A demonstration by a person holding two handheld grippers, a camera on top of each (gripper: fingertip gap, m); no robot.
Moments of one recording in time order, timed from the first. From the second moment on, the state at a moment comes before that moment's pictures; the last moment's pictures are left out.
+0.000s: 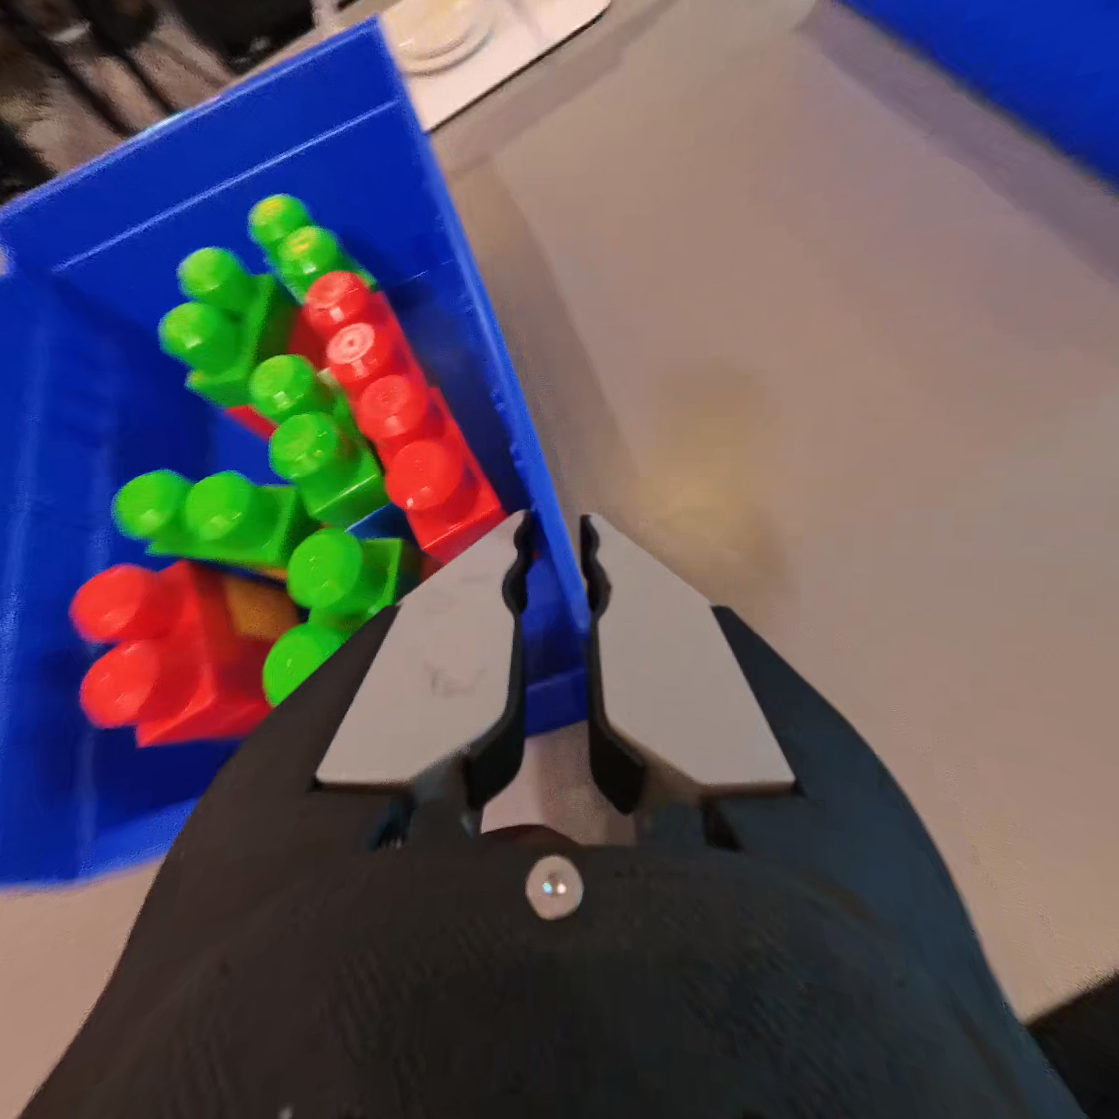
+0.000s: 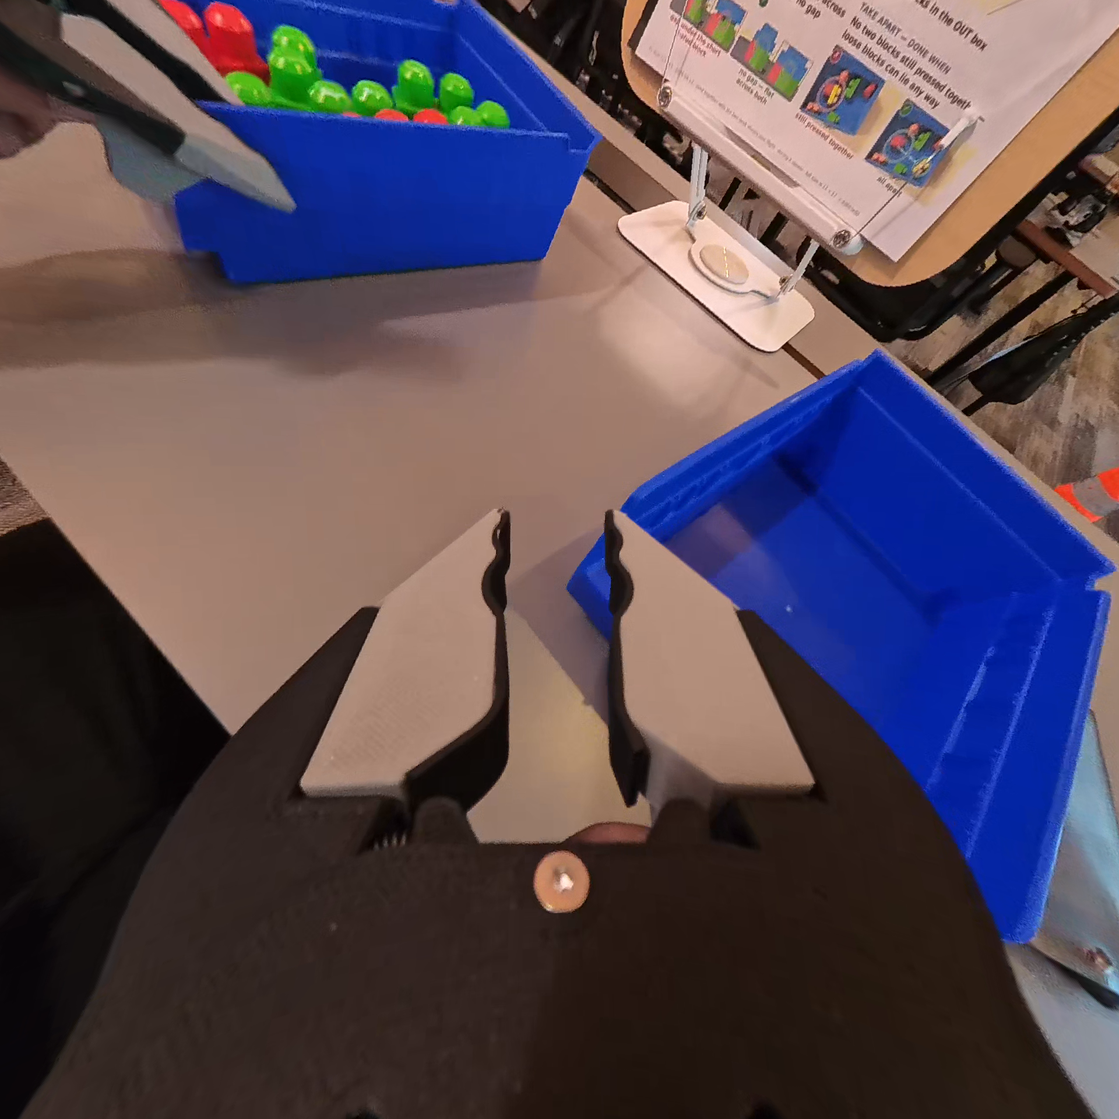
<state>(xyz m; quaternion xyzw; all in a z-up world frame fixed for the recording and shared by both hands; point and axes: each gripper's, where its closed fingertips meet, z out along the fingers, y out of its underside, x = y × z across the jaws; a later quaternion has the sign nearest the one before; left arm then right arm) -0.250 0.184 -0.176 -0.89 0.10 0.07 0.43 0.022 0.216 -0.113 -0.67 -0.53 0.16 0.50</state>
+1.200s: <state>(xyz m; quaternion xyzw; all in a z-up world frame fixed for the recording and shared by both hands) -0.350 0.143 -0.168 -0.82 -0.17 0.05 0.54 0.005 0.247 -0.180 -0.74 -0.50 0.12 0.44</state>
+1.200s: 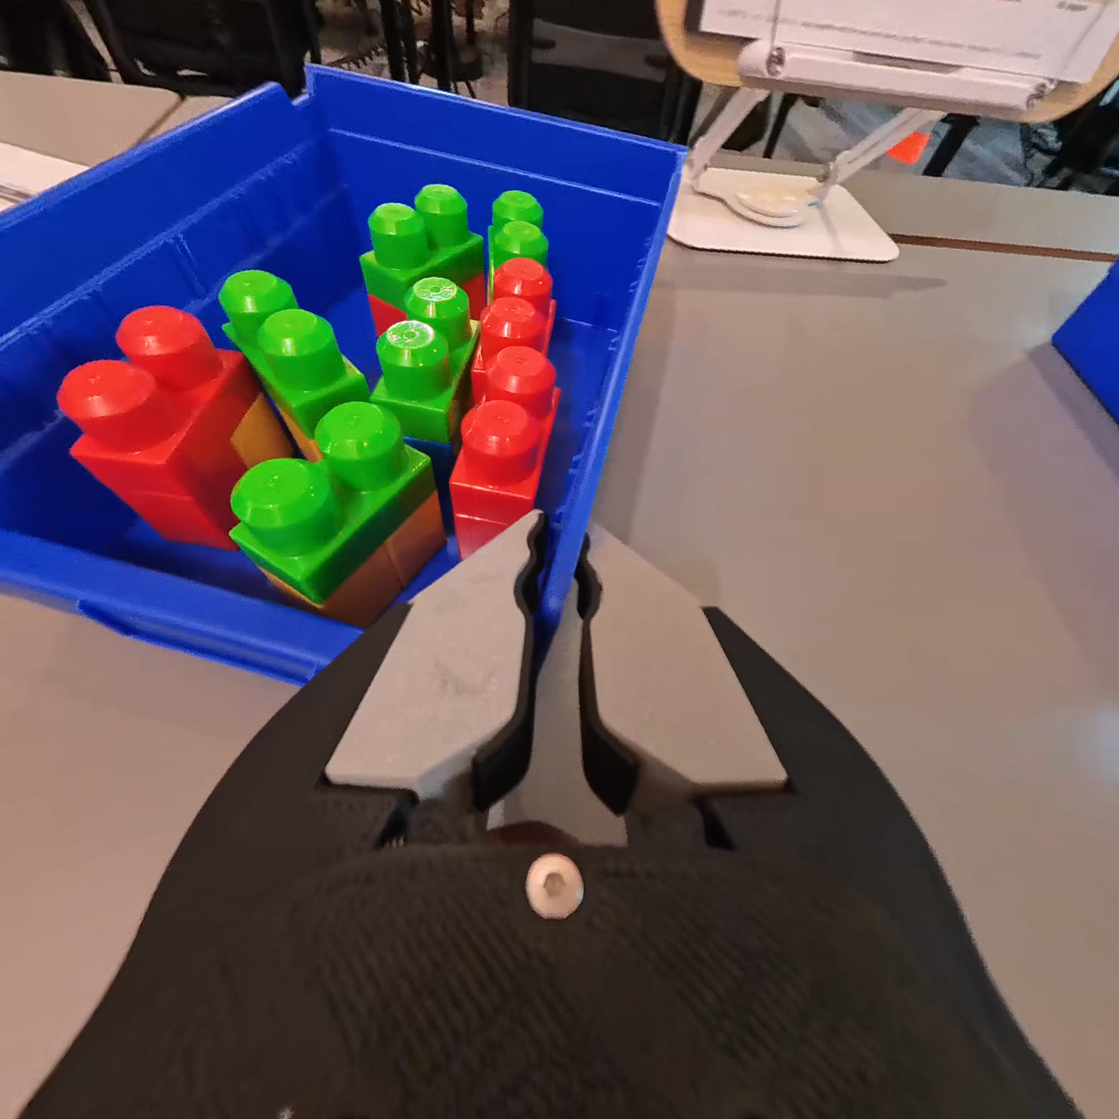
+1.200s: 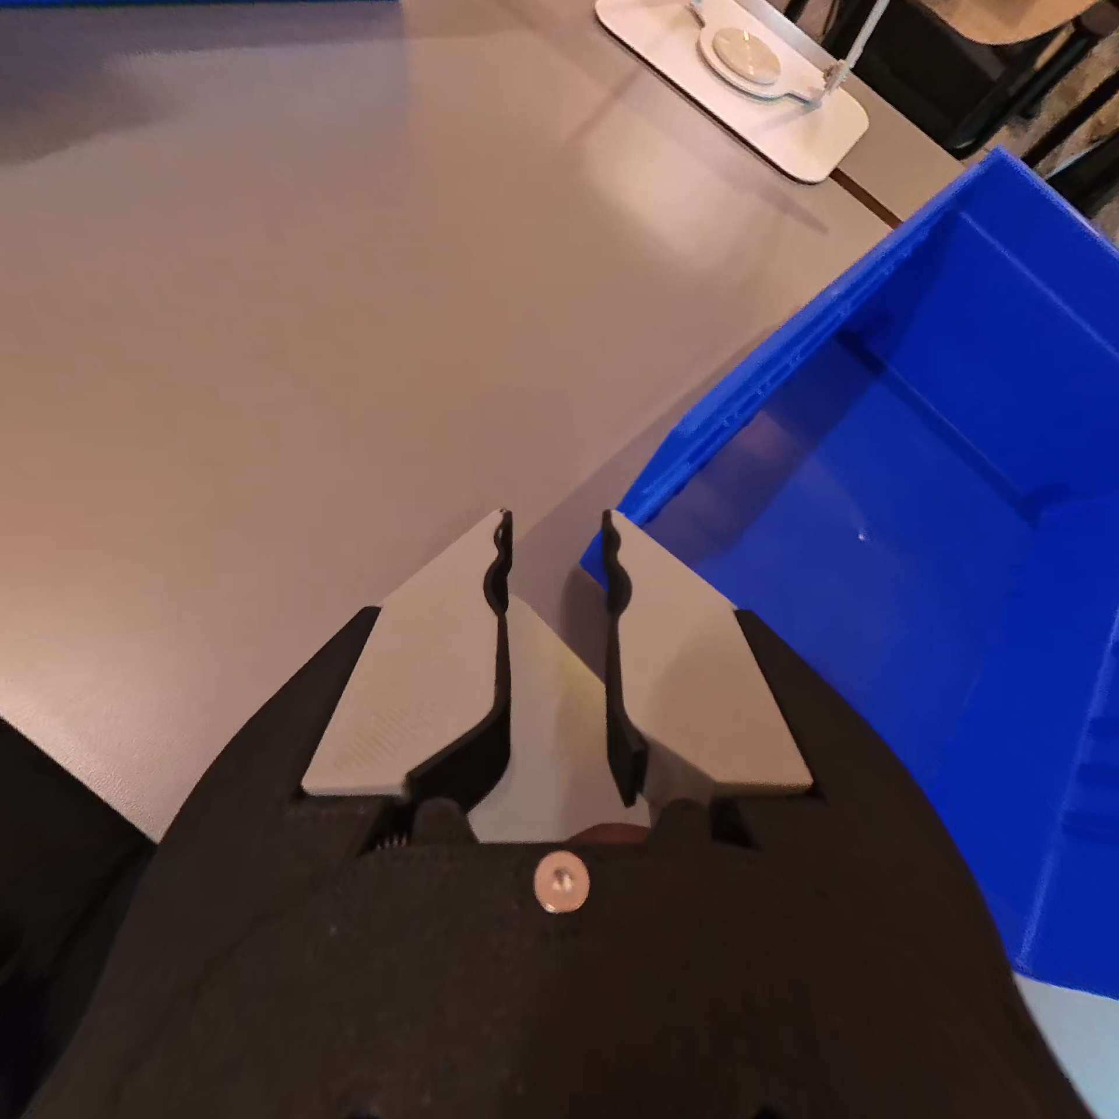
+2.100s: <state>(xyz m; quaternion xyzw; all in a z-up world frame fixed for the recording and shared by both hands) -0.336 0.186 -0.158 -0.80 -0.15 -0.02 0.58 0.079 0.316 -0.203 -0.77 -0.47 0.02 0.42</state>
